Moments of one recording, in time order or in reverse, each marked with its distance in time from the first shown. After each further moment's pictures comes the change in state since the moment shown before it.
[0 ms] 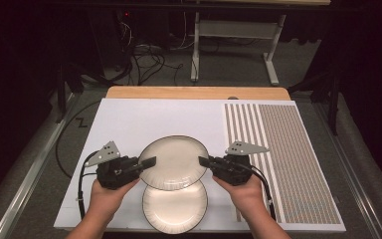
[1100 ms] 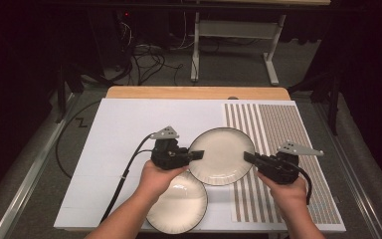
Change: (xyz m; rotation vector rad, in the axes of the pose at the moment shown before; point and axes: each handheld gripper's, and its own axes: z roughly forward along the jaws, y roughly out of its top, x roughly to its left) left arm -0.027 0.033 0.122 0.173 -0.151 -0.083; right arm -0.068 -0.024 -0.084 -0.051 -0.161 0.104
